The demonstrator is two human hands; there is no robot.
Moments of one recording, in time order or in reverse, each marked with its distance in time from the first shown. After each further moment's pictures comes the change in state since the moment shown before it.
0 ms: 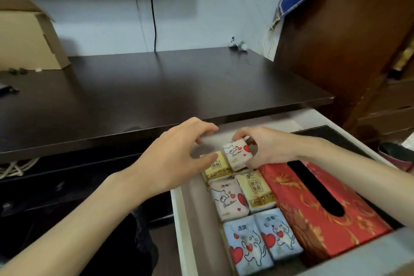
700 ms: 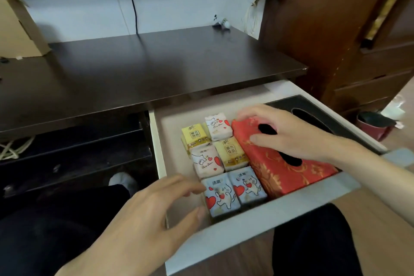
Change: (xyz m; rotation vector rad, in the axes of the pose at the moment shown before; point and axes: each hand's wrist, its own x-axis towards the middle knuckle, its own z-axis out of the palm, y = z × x) left_hand -0.125 0.078 0.017 -0.125 -0.139 -0.118; right_hand -0.118 0.005 0.012 0.207 0.259 -0.131
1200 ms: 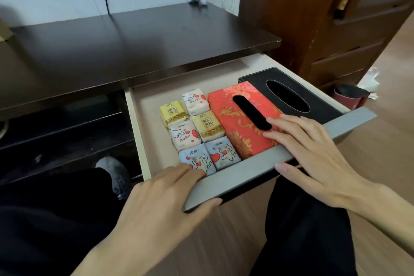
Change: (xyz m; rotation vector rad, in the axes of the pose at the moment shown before) left_hand -0.011 0.045 0.048 0.330 0.003 0.039; right_hand -0.152 0.027 0.039 -0.474 0.252 -0.104
